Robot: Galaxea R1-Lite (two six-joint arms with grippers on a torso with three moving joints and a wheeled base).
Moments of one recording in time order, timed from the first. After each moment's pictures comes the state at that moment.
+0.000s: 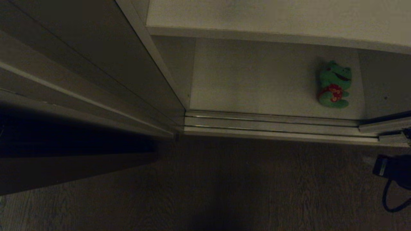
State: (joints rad) left arm -0.01 0.00 0.00 0.00 0.00 0.00; right arm -0.37 1.61 -0.49 -0.68 0.33 0.12
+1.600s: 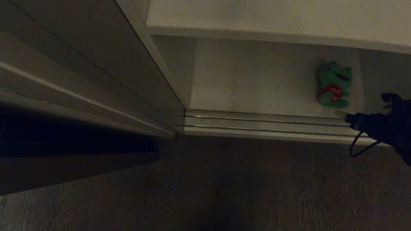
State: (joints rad) left arm -0.01 0.00 0.00 0.00 0.00 0.00; right arm -0.35 2.05 -1.03 -0.93 0.38 0.21
